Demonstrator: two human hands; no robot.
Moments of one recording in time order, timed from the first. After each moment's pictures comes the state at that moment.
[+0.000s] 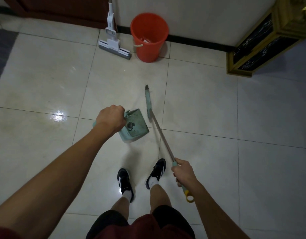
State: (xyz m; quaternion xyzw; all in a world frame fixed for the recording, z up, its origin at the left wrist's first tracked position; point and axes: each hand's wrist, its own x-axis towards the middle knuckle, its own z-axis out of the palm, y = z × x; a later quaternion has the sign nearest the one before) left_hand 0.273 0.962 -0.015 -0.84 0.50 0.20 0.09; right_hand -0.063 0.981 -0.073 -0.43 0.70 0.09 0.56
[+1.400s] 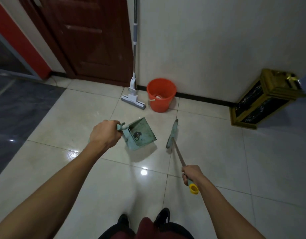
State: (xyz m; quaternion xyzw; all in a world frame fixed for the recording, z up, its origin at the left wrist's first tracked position) left_hand 0.298 0.959 0.132 -0.90 0.43 0.08 -0.05; right_hand -0.029 0.833 0.002 -0.38 0.68 0.01 0.63
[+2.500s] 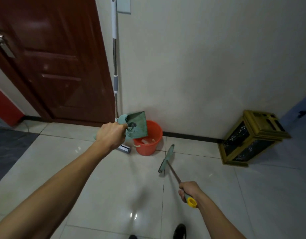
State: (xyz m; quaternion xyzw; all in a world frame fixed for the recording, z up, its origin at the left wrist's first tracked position) left_hand 0.424 0.644 0.193 -0.80 0.59 -0.07 0.04; right_hand 0.084 0.588 0.048 -0.33 0.67 -0.05 0.66
